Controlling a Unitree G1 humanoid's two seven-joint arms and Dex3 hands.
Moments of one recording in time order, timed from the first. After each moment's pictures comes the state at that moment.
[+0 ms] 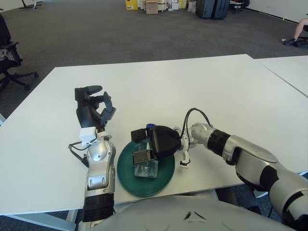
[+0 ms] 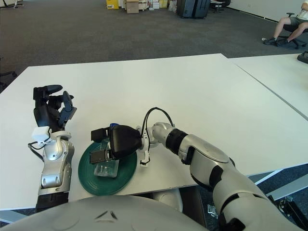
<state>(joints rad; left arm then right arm) 0.14 -0.12 0.10 -0.25 0.05 -0.21 0.36 -0.73 -0.21 1.18 0.66 -1.45 -0.81 -1.23</state>
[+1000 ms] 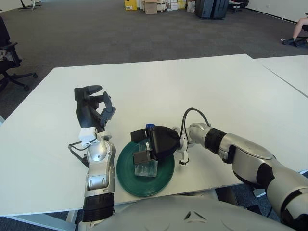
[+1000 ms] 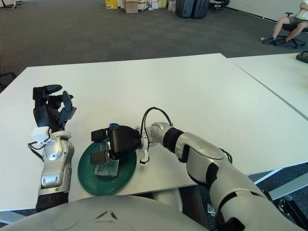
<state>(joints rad) 0.14 -0.12 0.10 -0.25 0.05 -0.22 0.36 -0.77 -0.18 1.26 0.74 -1.46 -0.76 -1.31</state>
